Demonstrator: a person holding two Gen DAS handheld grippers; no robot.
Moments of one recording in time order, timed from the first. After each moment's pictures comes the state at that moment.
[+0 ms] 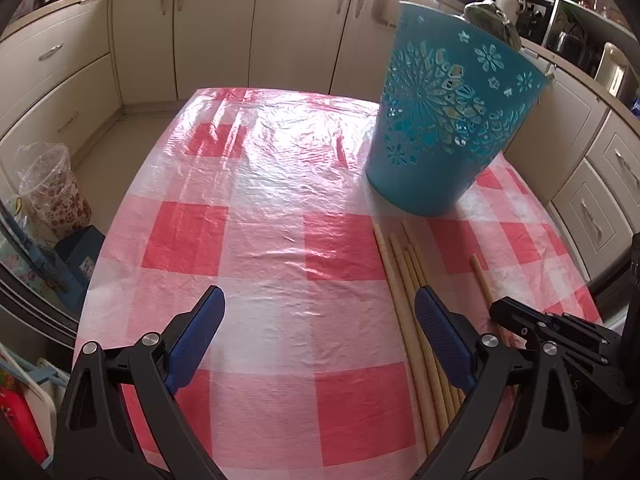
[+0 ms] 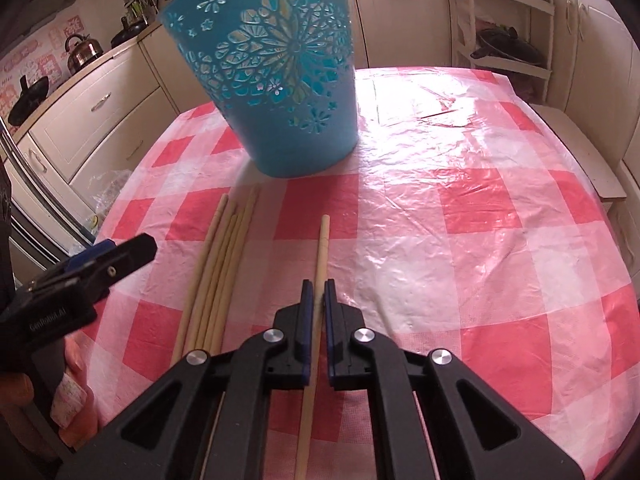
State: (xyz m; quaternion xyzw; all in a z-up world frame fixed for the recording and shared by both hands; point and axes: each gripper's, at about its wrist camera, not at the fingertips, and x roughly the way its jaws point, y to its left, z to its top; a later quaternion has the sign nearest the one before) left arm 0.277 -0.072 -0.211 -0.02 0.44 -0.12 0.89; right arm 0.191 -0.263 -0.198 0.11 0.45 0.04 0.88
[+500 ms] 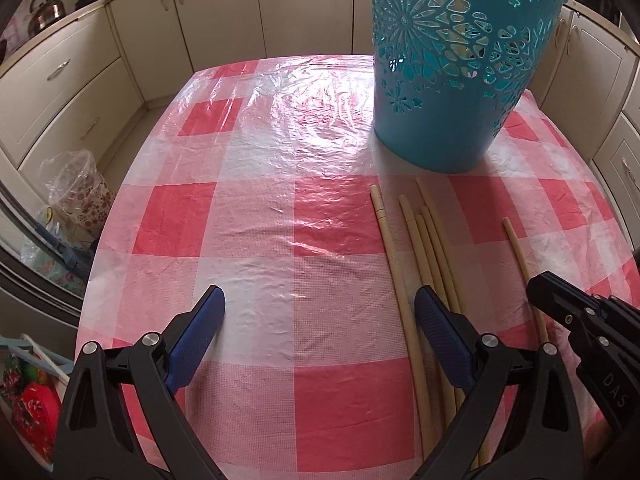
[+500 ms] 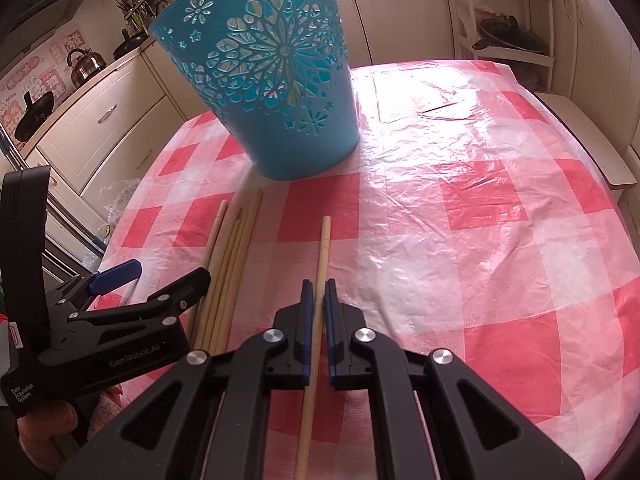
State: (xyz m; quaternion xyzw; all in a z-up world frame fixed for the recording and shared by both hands) left arm 0.279 -0.105 -0.230 0.05 0.49 -0.06 0.87; right arm 0.191 -0.268 -0.199 0.13 0.45 0.05 0.88
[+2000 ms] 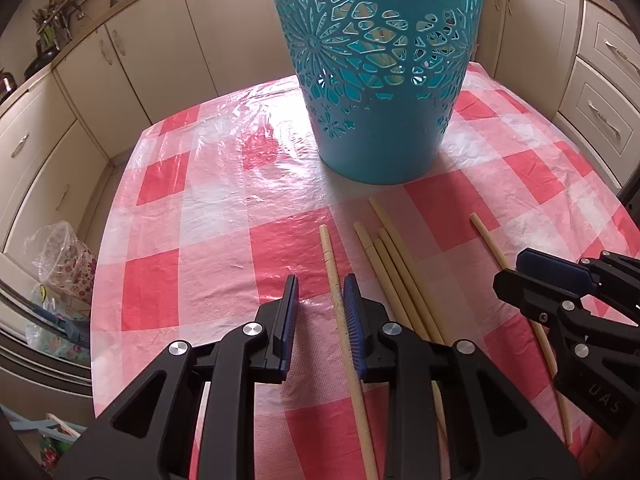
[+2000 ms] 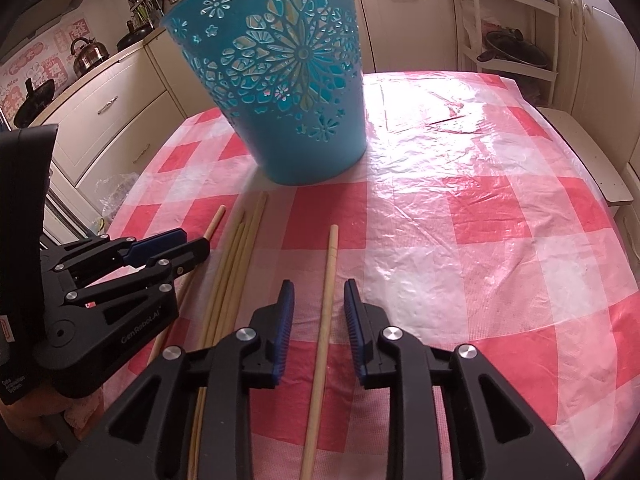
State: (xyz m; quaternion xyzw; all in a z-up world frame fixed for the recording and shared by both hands) left arm 0.289 -0.127 -0.222 0.14 0.45 -0.14 0.87; right arm 0.198 -0.258 -0.197 0.10 0.45 0.05 0.89
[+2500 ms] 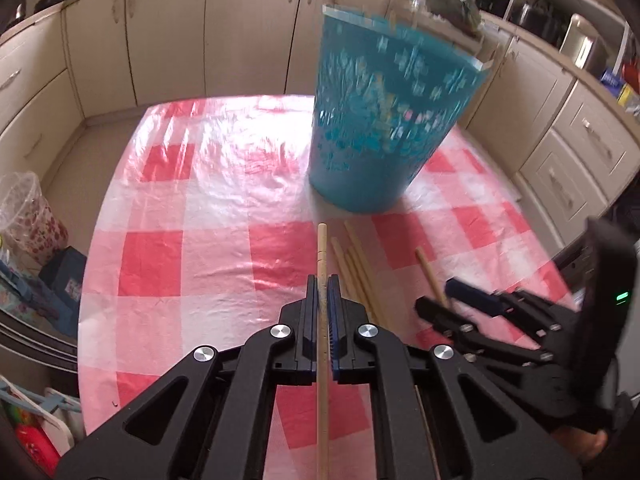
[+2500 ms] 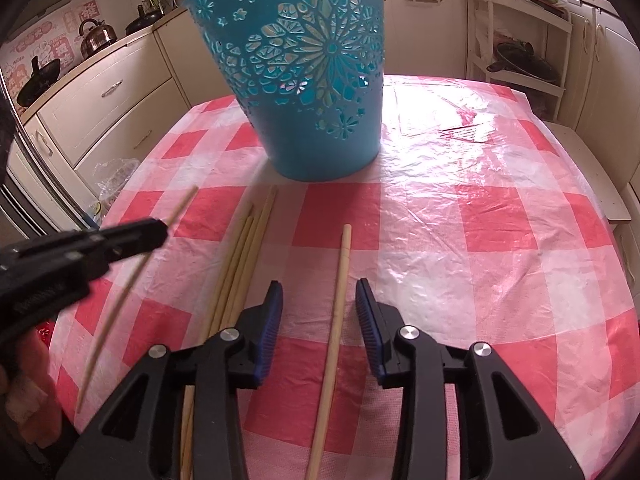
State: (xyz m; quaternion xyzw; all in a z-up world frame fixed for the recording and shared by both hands) left arm 0.273 -0.079 -0.168 -0.02 0.44 -0.21 0.87; right arm 0.199 -0.247 -0.197 0.07 0.45 0.05 0.89
